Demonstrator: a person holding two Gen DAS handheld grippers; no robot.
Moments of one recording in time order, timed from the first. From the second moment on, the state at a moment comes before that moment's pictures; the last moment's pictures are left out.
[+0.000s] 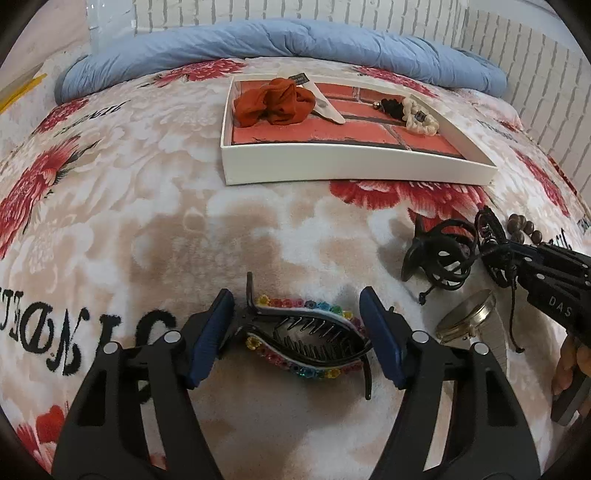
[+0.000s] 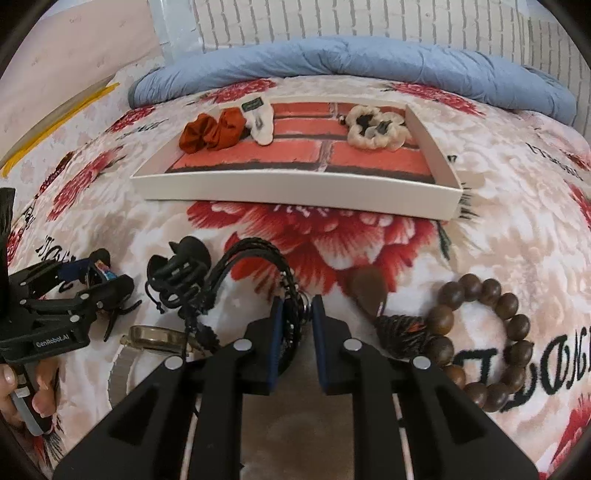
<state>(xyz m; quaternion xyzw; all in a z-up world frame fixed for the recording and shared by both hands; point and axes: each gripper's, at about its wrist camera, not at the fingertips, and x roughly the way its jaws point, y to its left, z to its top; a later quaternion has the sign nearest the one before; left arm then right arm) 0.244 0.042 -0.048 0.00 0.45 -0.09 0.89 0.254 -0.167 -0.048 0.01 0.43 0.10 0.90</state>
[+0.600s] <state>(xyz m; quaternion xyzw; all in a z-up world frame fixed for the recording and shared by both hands) 0.242 0.076 -0.036 -0.07 0.41 -0.08 0.91 0.258 -0.184 -0.039 0.03 0.40 0.09 0.91</state>
